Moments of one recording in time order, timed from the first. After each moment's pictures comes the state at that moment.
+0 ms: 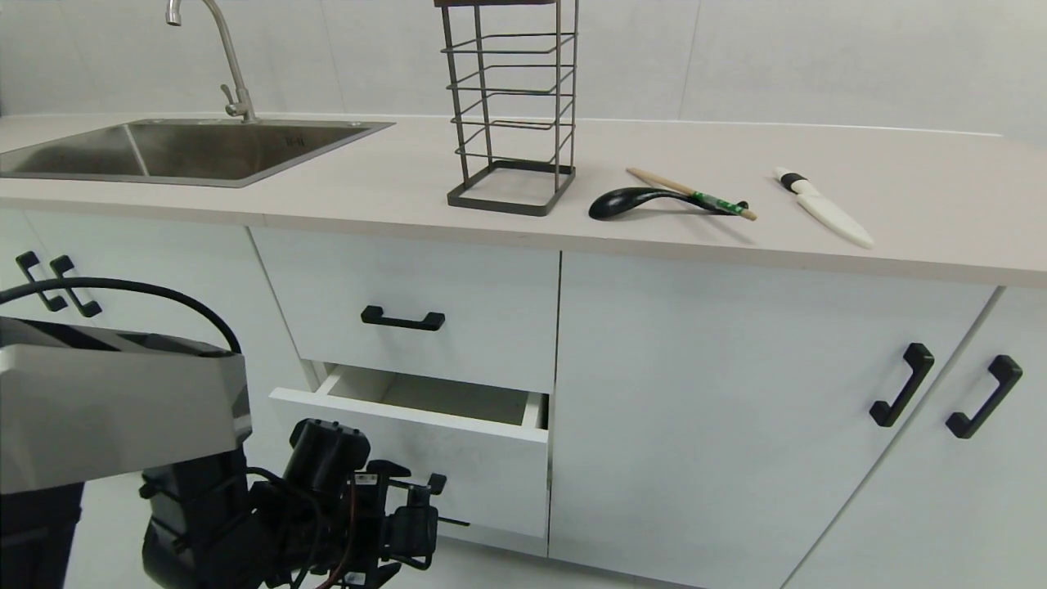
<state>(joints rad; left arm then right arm) -0.38 2.19 -0.36 -0.92 -0.10 1.26 0.00 0.00 0.00 0.00 0.06 0.00</state>
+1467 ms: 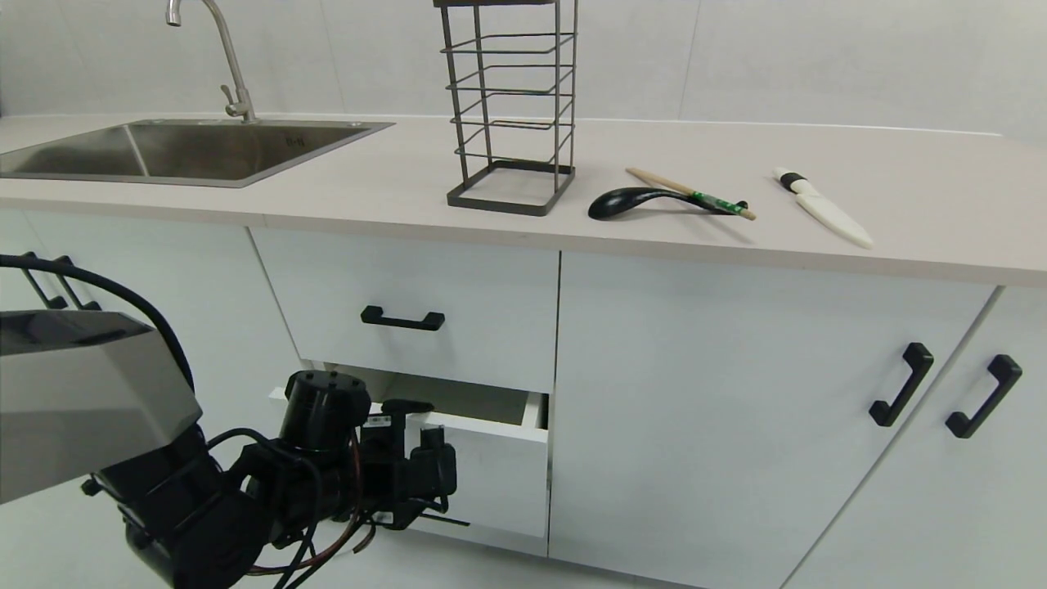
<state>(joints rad) -0.44 2.03 -0.45 -0.92 -0.11 1.19 0.00 0.00 0.00 0.00 0.06 0.00</state>
